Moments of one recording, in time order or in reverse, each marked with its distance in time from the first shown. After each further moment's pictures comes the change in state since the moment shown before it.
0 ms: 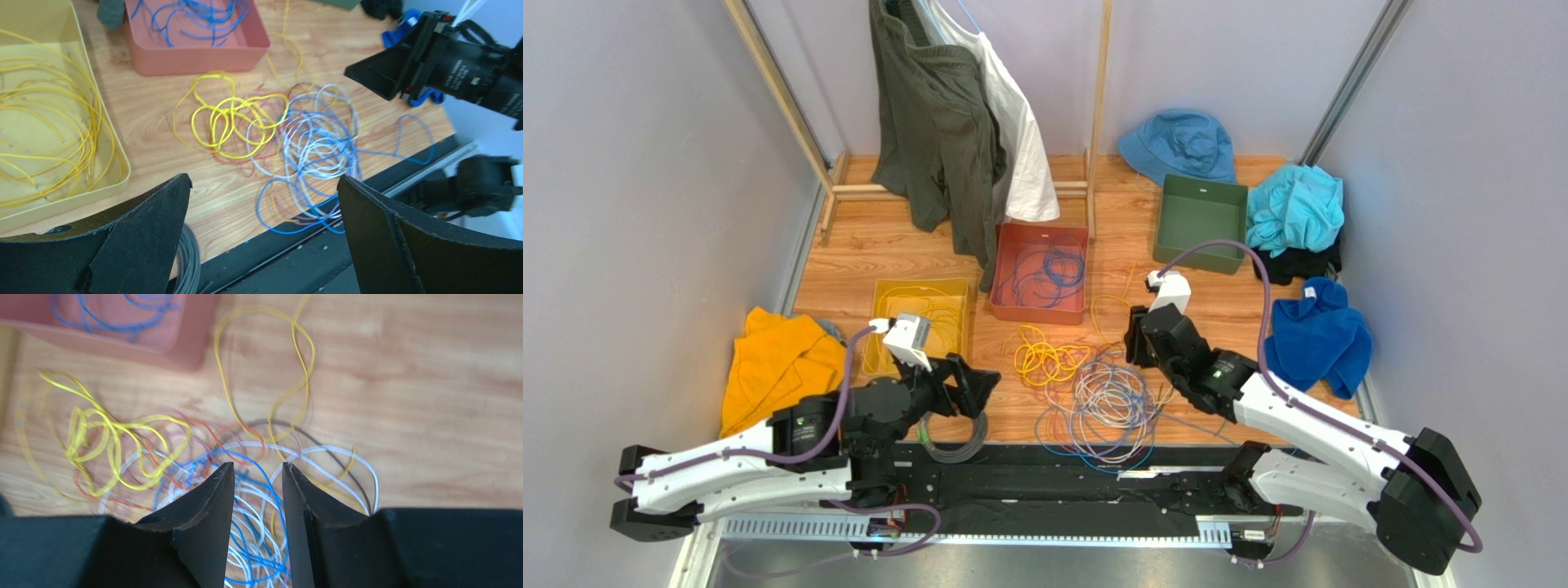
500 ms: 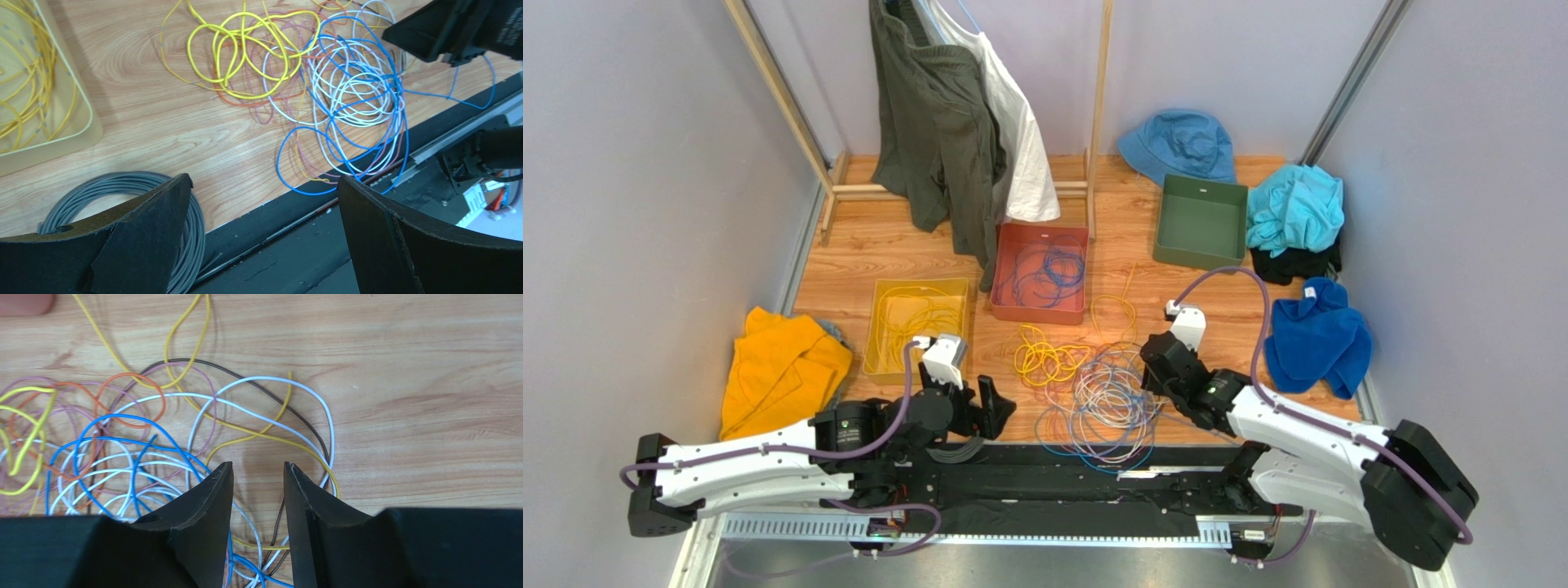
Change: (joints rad) left arm 0.000 0.111 -0.175 0.065 0.109 -0.084; right arm 0.000 0.006 -0.200 -0.035 0.082 0.213
